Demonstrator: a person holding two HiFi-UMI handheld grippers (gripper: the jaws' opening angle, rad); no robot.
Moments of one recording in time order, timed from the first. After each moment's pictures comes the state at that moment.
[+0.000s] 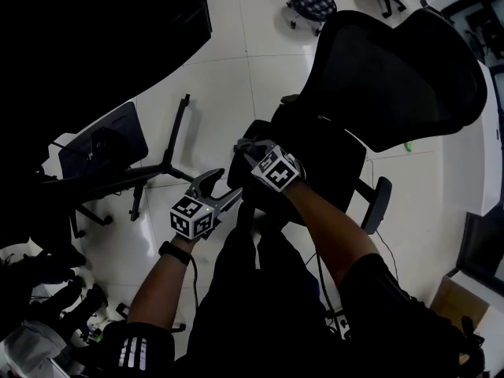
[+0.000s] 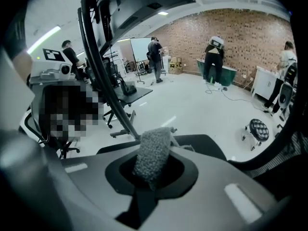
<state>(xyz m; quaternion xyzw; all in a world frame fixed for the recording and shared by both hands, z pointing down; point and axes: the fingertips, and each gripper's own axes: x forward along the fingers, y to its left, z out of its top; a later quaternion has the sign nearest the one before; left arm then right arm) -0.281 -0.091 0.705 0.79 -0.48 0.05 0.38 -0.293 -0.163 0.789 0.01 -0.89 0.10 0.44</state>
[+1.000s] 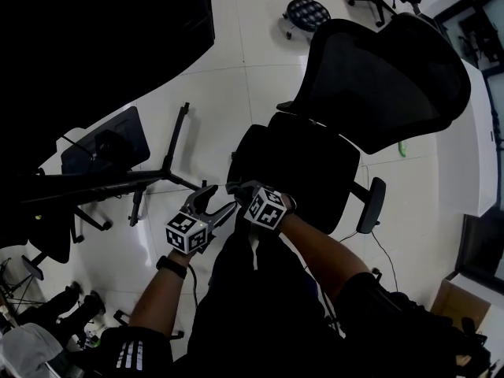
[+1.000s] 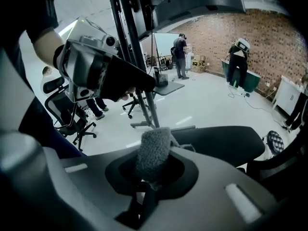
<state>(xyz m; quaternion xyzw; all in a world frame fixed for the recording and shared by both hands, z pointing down) -0.277 -0.040 0.689 0.79 -0.49 0.04 0.38 -0.266 -0.025 0.784 -0.10 -0.88 0.05 0.45</state>
